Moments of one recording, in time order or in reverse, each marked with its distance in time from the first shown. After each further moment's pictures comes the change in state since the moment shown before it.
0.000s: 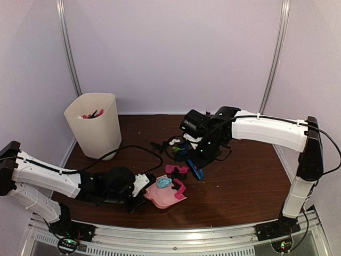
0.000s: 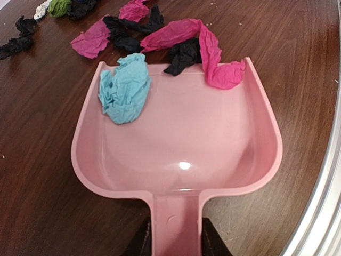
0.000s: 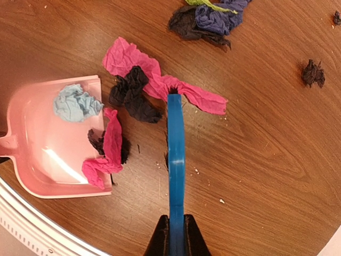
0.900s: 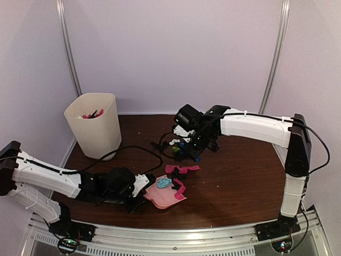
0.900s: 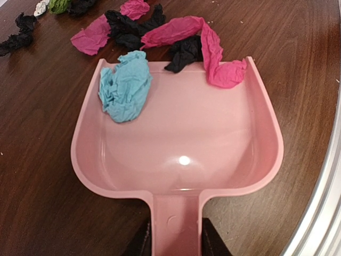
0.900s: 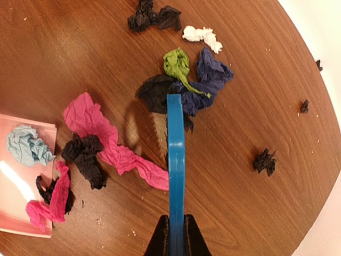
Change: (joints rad) left arm 0.000 0.003 -0.005 0.002 -0.009 -0.020; right arm -0.060 0.128 0.098 0.129 0.170 -0.381
